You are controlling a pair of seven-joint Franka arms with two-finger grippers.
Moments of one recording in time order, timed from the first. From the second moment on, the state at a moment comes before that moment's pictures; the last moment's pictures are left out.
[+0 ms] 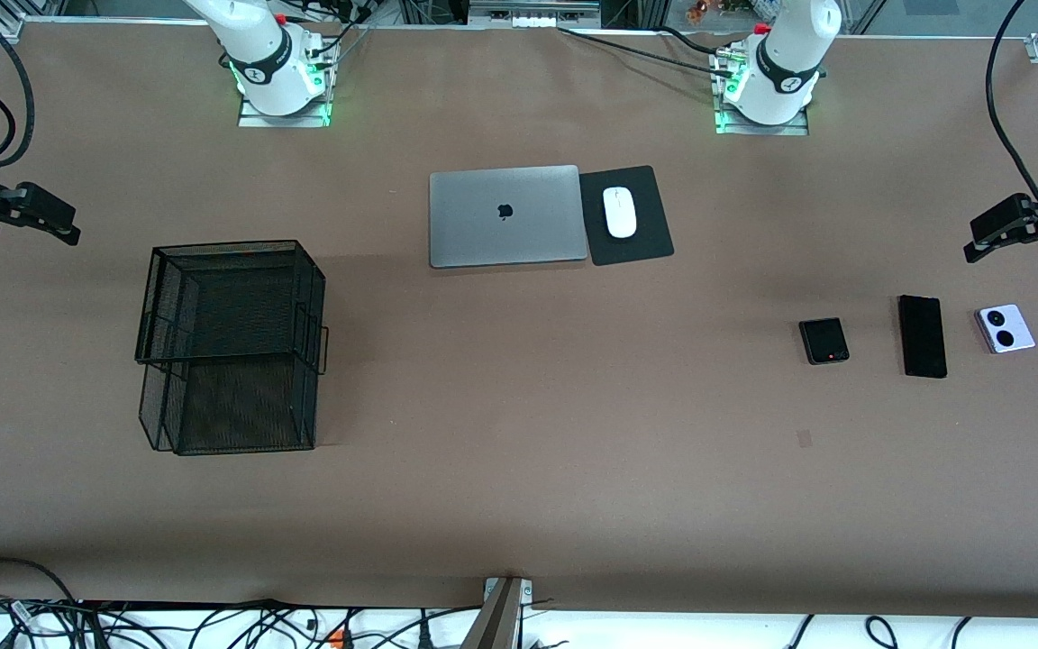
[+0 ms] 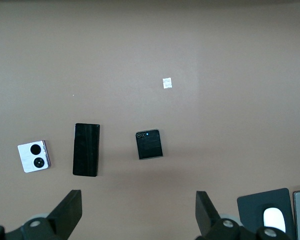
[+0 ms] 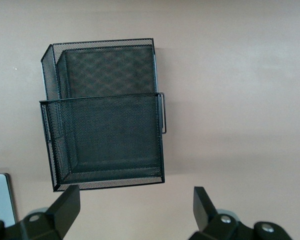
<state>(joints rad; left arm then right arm) 0.04 0.03 0.05 -1.61 -0.01 1.69 0.10 -0.05 0.01 0.00 -1.66 -0.05 1.68 -0.03</state>
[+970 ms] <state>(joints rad) 0.04 0.33 0.05 -1.63 -0.01 1.68 0.14 -0.05 0.01 0.00 -1.66 -0.05 1.68 -0.03</state>
